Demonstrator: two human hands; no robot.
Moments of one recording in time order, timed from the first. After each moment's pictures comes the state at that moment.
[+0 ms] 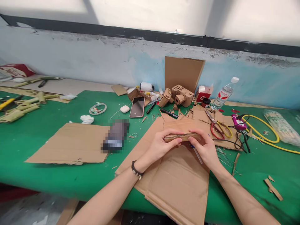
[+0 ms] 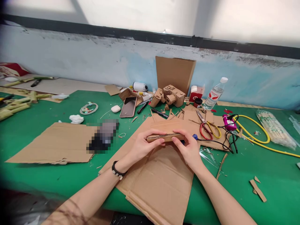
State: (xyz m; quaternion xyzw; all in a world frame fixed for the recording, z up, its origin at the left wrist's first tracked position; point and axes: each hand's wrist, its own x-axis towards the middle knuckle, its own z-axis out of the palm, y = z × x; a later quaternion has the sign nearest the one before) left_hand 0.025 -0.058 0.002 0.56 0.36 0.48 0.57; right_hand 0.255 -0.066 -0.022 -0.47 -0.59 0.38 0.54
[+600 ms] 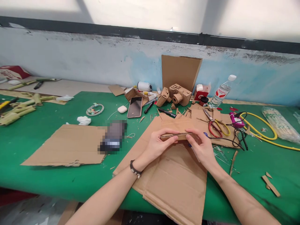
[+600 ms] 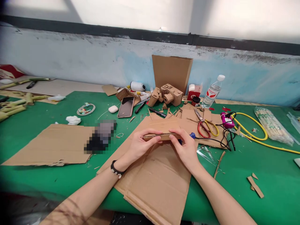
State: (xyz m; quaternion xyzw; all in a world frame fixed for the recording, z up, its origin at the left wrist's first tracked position) left_hand 0.026 -0.055 -0.007 0.55 0.40 0.49 0.55; right_hand 0.255 -0.068 -0.022 -0.48 -0.64 0.31 0.51
